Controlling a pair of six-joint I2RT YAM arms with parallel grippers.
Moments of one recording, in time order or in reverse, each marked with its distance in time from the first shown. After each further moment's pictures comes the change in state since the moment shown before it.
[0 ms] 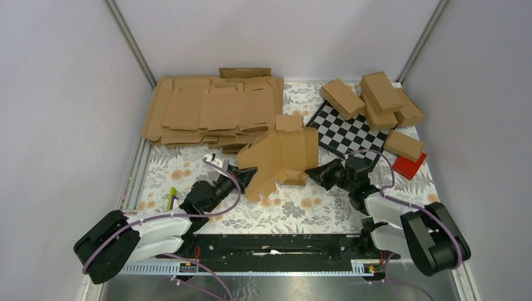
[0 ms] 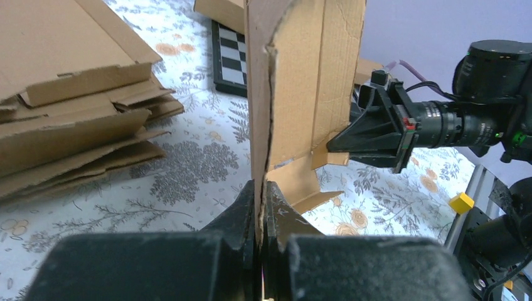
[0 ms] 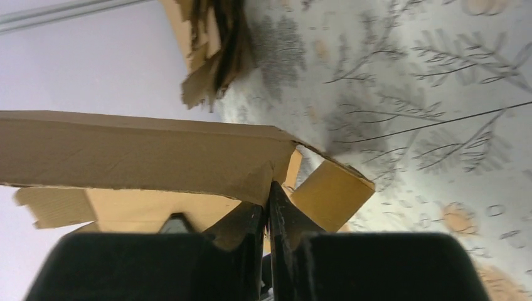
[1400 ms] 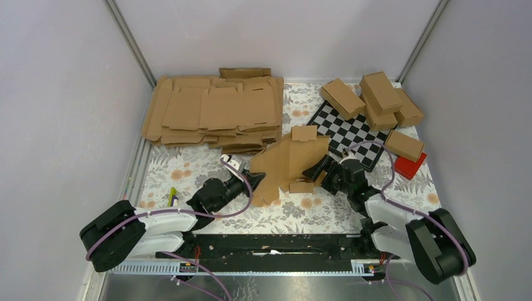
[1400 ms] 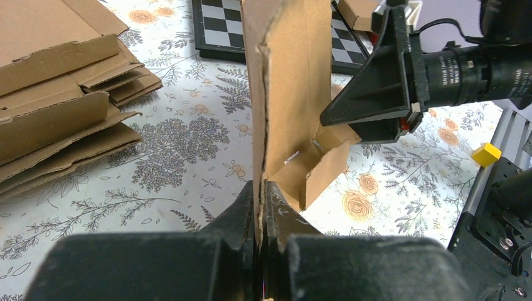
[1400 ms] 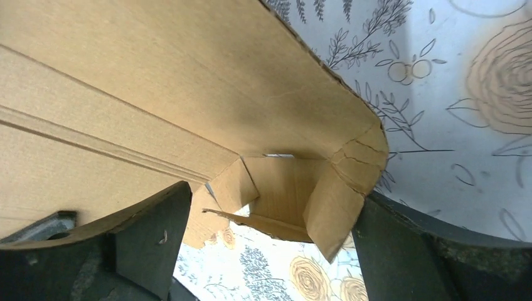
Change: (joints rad) left arm -0.098 0.115 0.077 -0.089 -0.018 0.098; right arm 0.066 0.036 0.001 -0.079 0.136 -0.470
